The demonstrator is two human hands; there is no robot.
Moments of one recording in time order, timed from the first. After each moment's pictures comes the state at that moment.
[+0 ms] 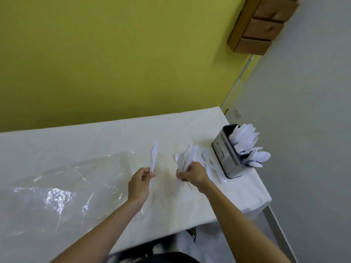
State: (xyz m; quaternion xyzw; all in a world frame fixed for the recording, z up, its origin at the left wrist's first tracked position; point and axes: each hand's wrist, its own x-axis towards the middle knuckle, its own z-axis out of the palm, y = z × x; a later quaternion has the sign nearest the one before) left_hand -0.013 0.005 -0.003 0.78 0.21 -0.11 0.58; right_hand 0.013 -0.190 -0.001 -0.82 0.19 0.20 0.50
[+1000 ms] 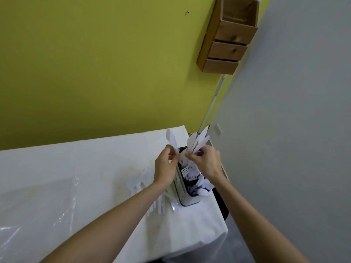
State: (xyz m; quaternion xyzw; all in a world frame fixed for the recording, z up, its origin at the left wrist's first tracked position) left_hand 0.084 -0.253 0.058 0.78 0.01 -0.01 0.62; right_hand 0.076 -0.391 0.105 -0.90 0.13 -0.03 0.42
